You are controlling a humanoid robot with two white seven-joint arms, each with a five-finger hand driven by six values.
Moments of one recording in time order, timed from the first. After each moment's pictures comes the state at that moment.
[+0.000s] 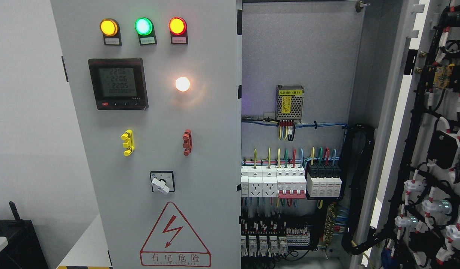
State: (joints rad) left arm 0.04 -0.04 0.10 0.00 -0.08 -0.09 -0.21; right arm 0.77 -0.09 0.26 -1.82 -0.11 -0.43 0.06
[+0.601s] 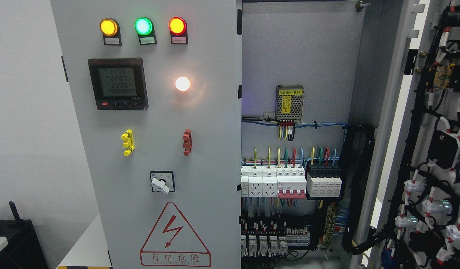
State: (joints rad) left arm 0.04 -0.04 0.09 0.00 -0.08 -0.09 -0.21; right arm 0.53 -0.08 0.29 -1.87 -0.11 -0.42 0.06
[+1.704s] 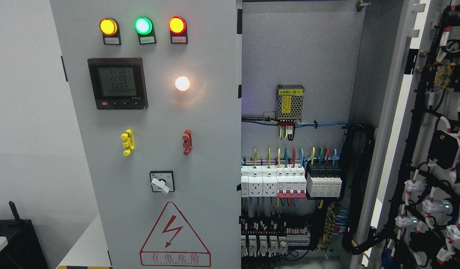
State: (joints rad) left arm 0.04 -0.04 0.08 0.00 -0.08 -0.09 -0.21; right arm 0.15 -0.07 0.31 -1.80 -0.11 -0.29 0.05
